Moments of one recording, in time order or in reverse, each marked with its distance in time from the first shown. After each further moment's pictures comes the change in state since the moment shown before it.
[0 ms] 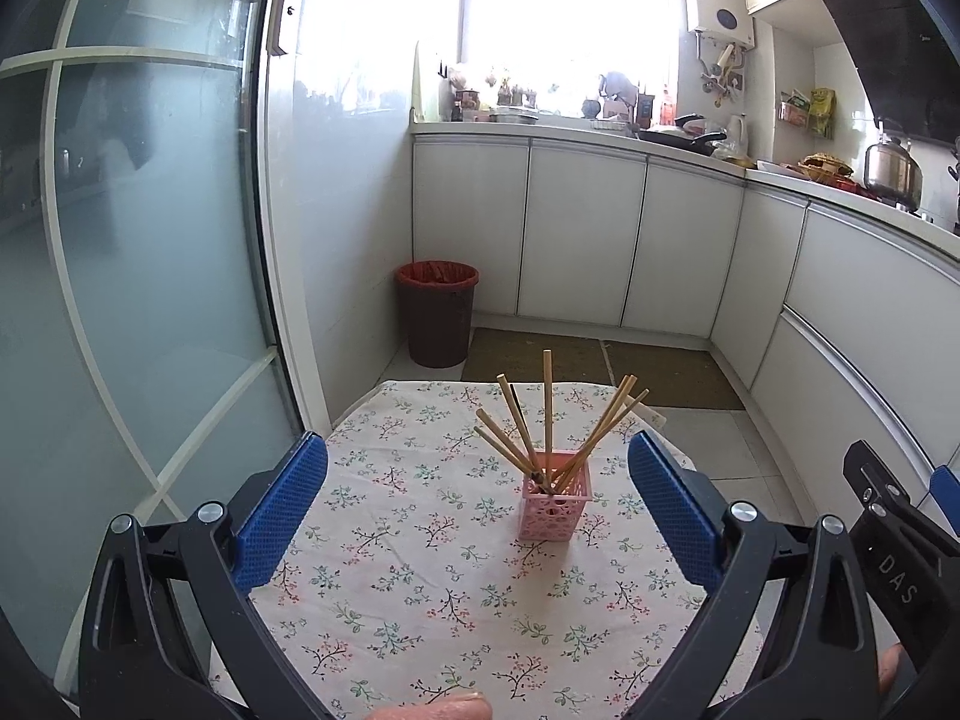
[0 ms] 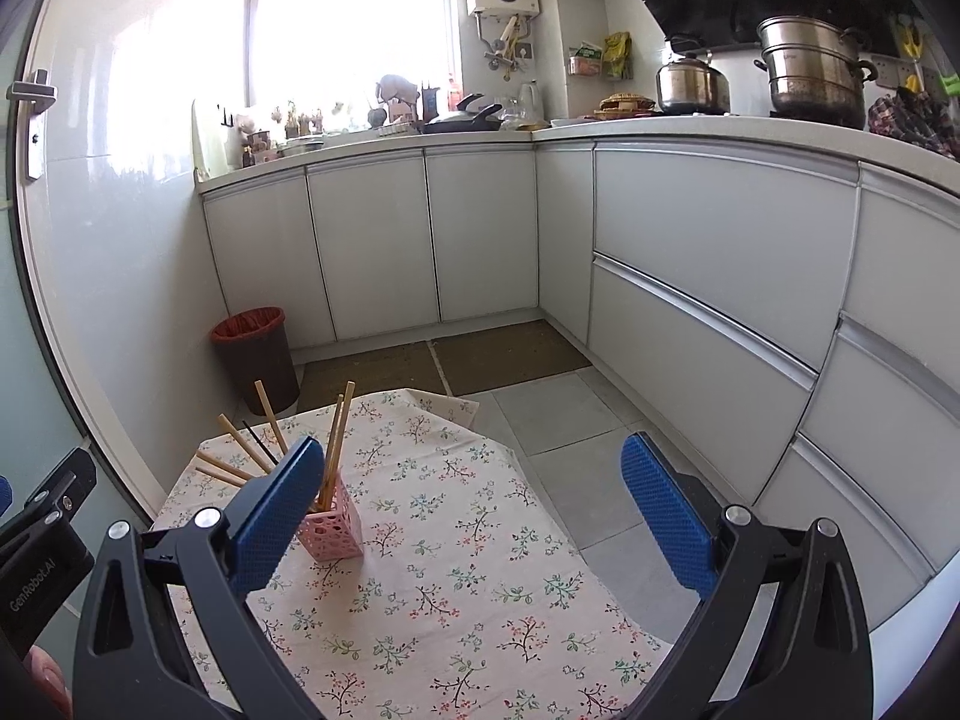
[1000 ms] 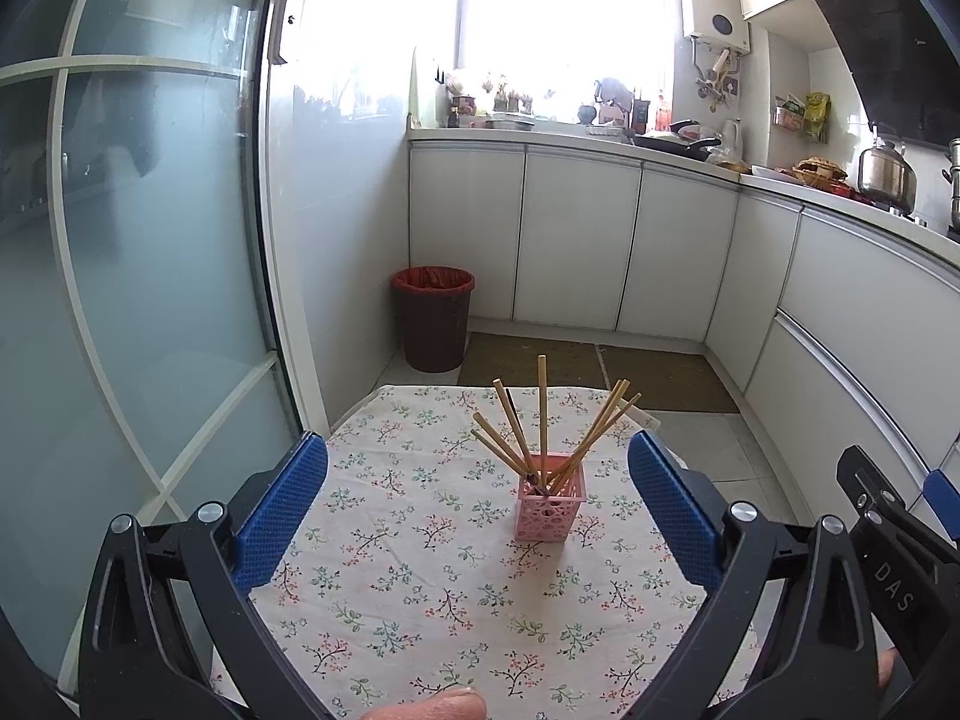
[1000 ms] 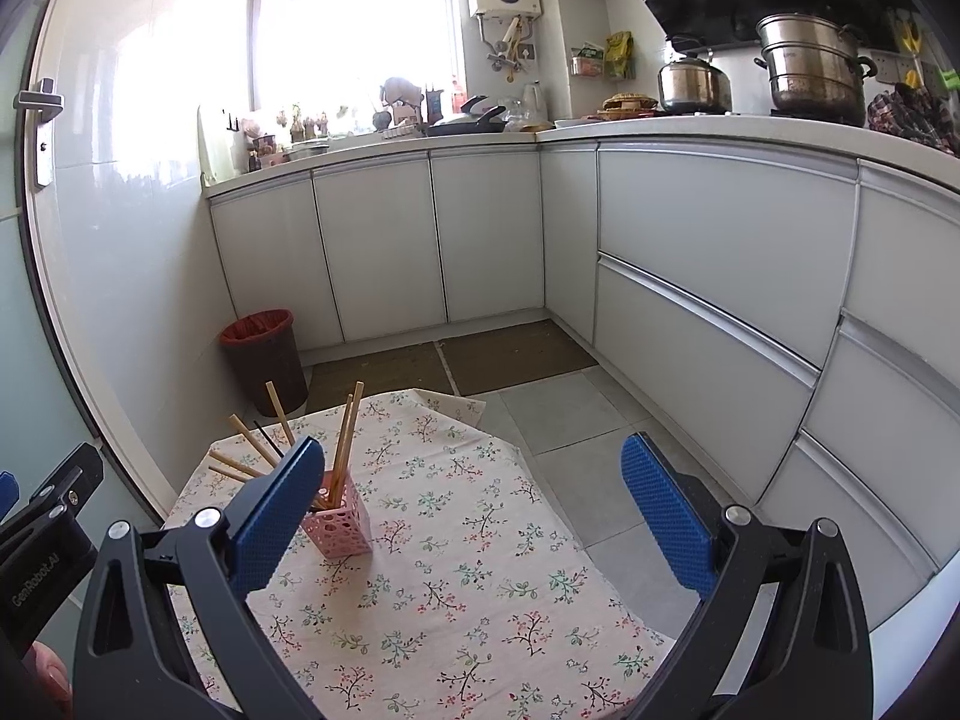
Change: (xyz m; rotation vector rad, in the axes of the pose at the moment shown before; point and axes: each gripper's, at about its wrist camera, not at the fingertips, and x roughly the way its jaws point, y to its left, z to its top) left arm -0.007 0.001 0.000 0.006 -0.012 -0.012; right arm -0.009 -0.002 0.000 0.006 0.000 0.021
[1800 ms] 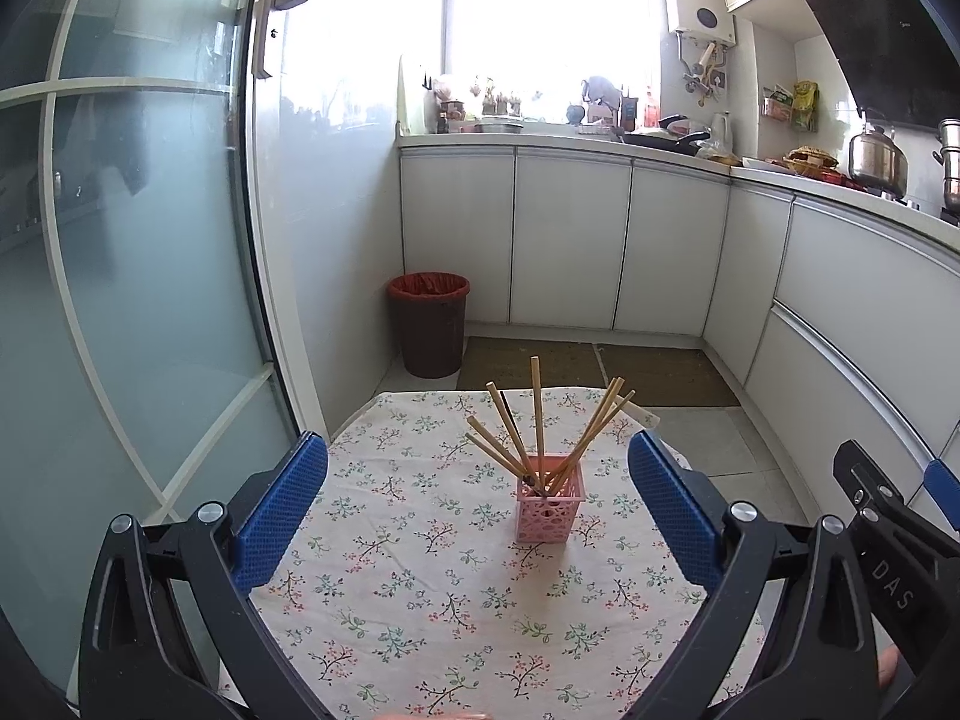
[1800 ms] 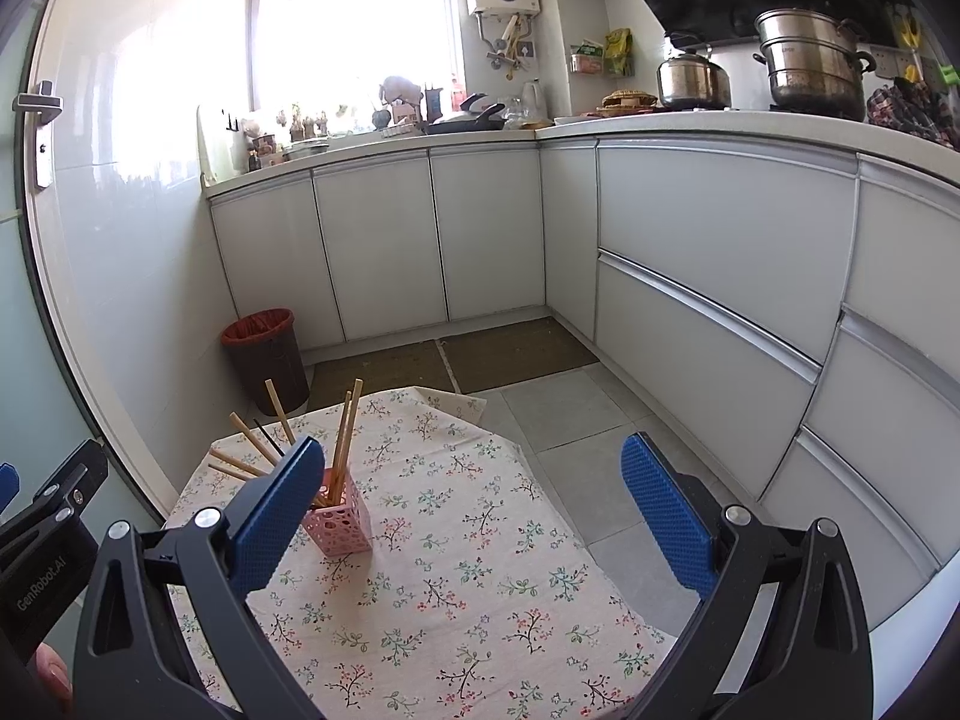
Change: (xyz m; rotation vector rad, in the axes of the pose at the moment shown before) left arm -0.002 -0.005 -0.001 0.042 -0.009 -0.004; right arm 0.001 -0.001 -0.001 0.009 0.006 0.004
